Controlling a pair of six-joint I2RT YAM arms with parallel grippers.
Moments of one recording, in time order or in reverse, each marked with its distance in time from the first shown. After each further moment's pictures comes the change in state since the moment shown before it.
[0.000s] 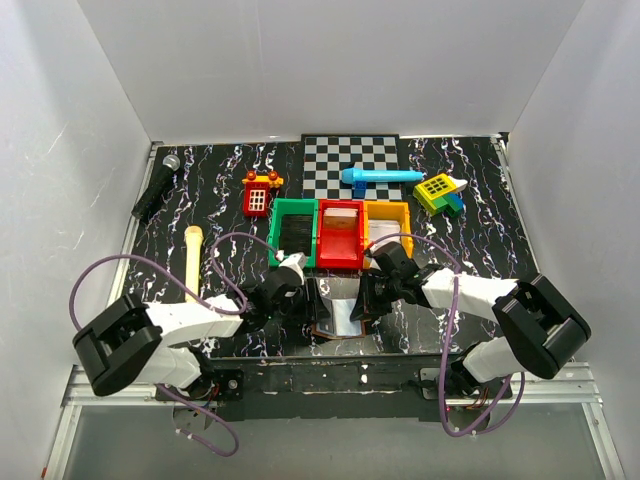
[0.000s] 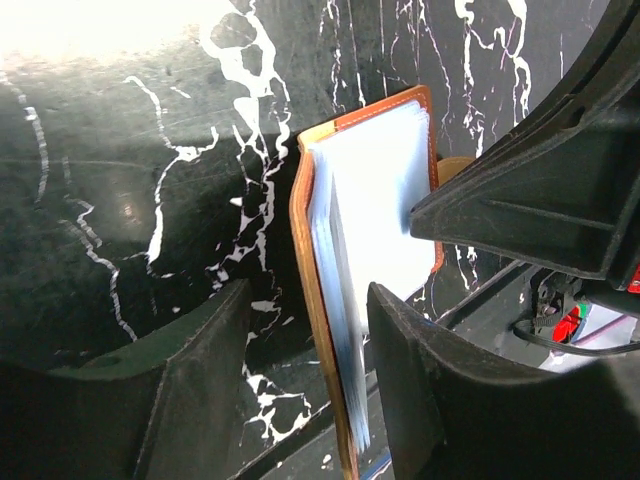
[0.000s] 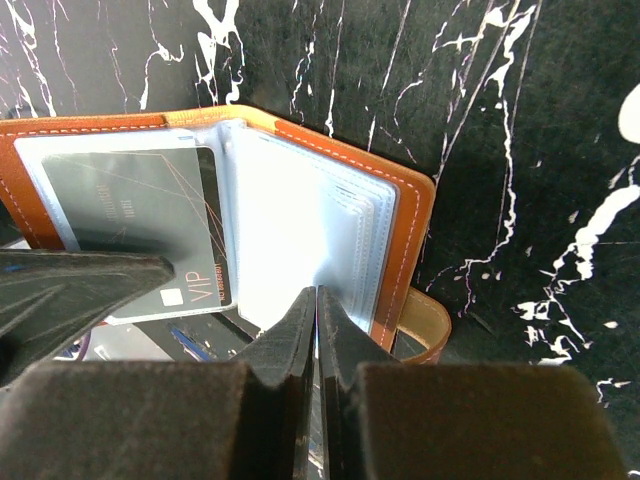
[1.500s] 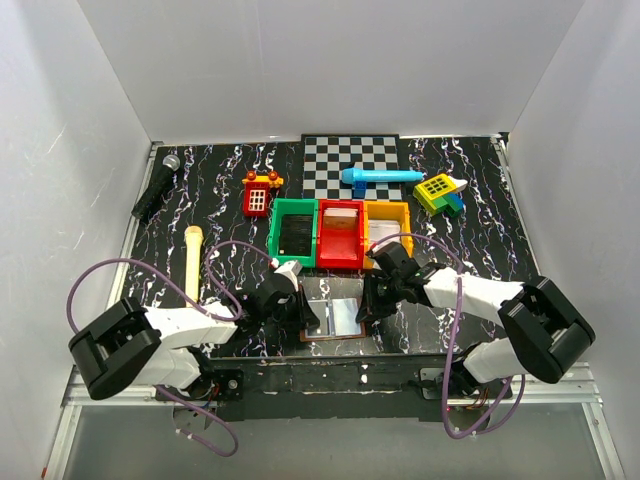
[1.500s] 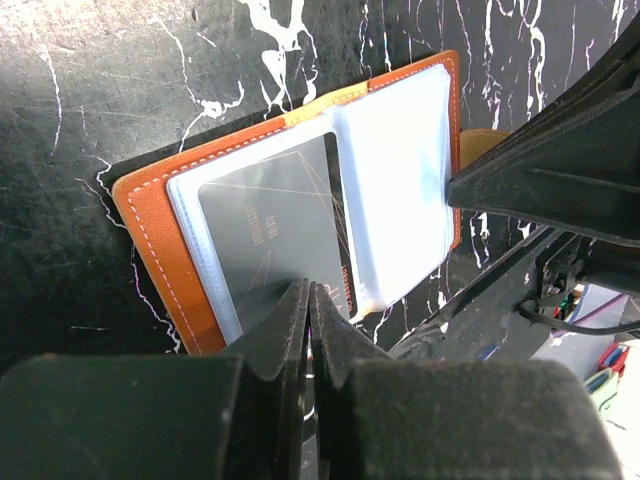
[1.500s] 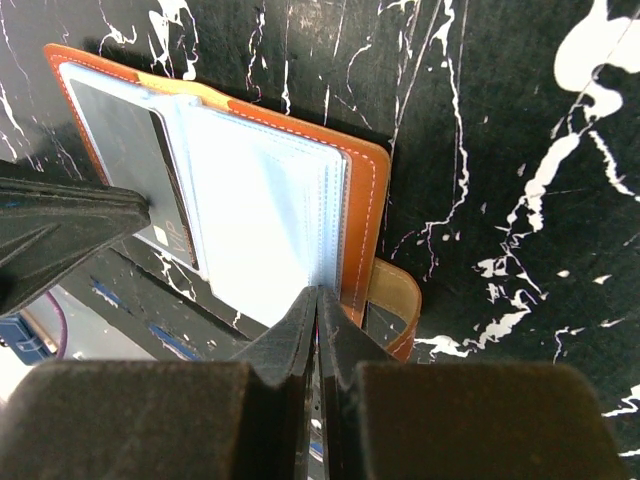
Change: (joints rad) left arm 0.006 -0.062 -0.084 0.037 0.031 -0.009; right arm 0.000 -0.024 0.021 -0.105 0.046 -0.020
